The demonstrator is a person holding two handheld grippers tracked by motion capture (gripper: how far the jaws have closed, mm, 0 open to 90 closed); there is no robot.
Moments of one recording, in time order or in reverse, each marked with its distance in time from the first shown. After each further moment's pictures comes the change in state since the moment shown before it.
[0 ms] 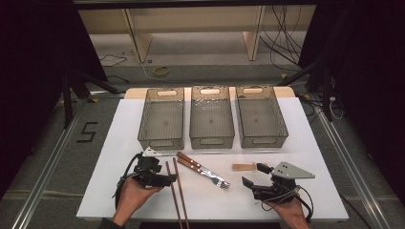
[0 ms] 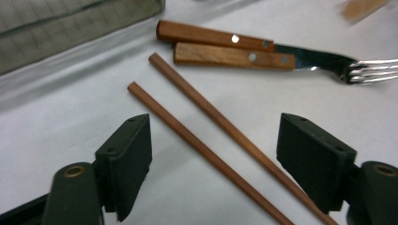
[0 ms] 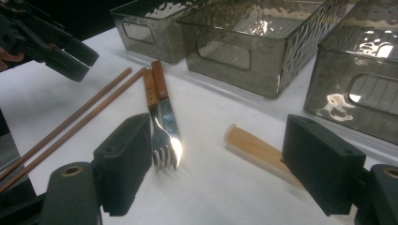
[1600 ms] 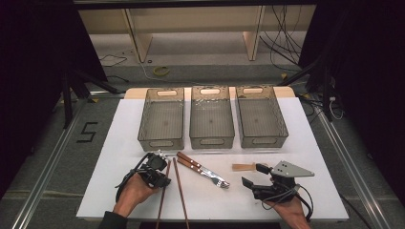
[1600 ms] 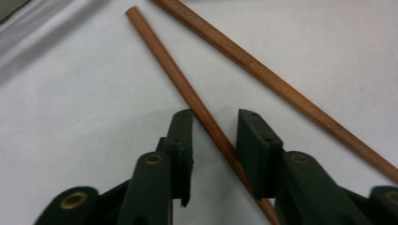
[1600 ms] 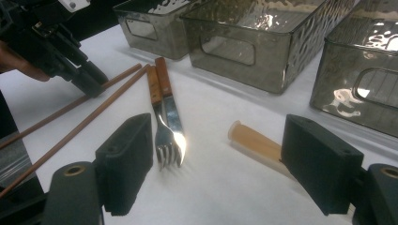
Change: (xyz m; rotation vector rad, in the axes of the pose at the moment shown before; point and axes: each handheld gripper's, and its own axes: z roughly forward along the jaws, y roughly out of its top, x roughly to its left) left arm 0.000 0.007 0.025 0.294 0.093 0.154; right arm -0.002 0.001 0.001 0.019 0.022 0.015
